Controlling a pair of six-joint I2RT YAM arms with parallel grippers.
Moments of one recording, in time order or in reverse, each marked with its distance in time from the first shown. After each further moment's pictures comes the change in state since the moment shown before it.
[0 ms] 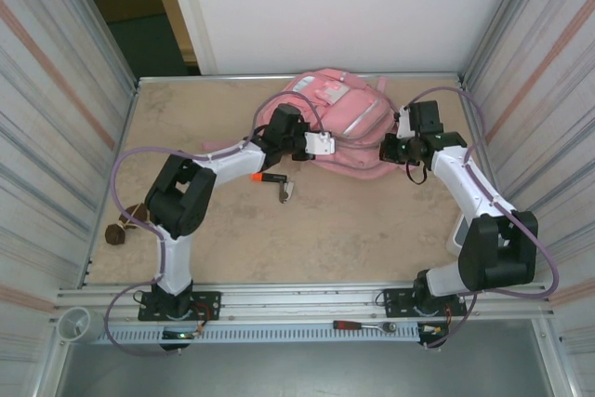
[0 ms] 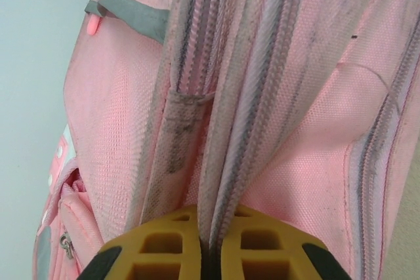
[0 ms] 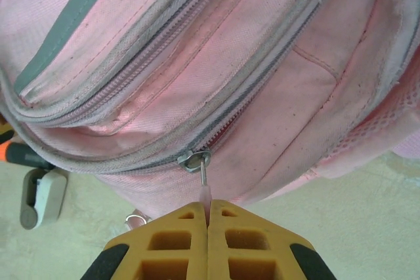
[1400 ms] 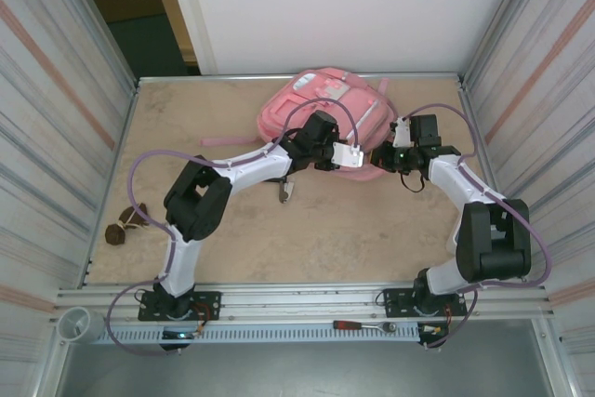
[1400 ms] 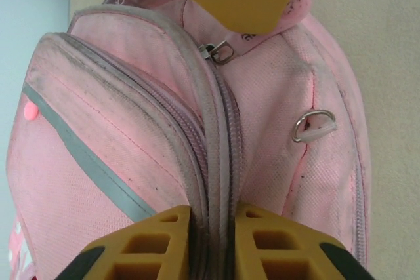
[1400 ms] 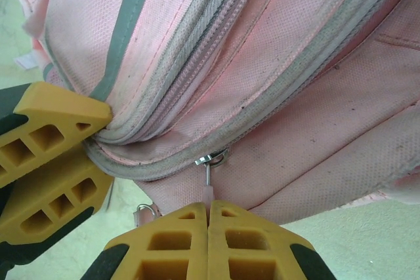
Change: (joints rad) left arm -0.173 0.077 0.200 -0.229 -0.143 0.000; right arm -0.028 0.054 -0.159 0.244 -0.235 0.082
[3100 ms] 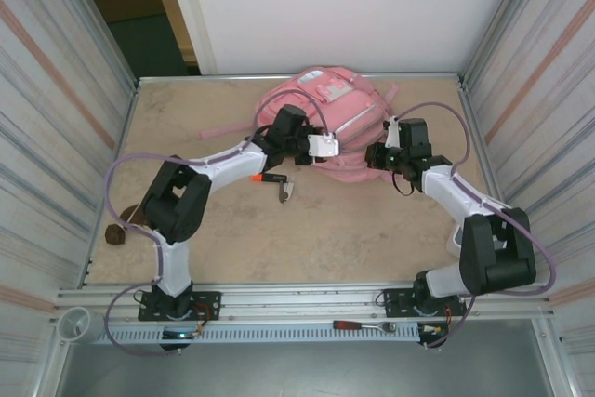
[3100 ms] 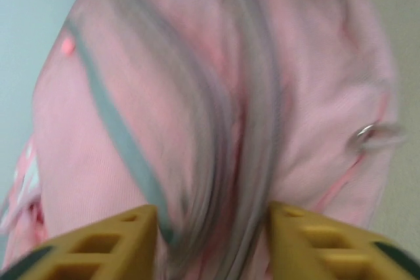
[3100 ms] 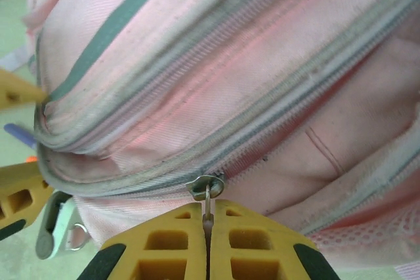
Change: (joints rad) left arm 0.139 -0.140 -0.195 0.105 0.140 -0.105; right arm 0.103 -0.082 -0.088 0.190 0.192 0.006
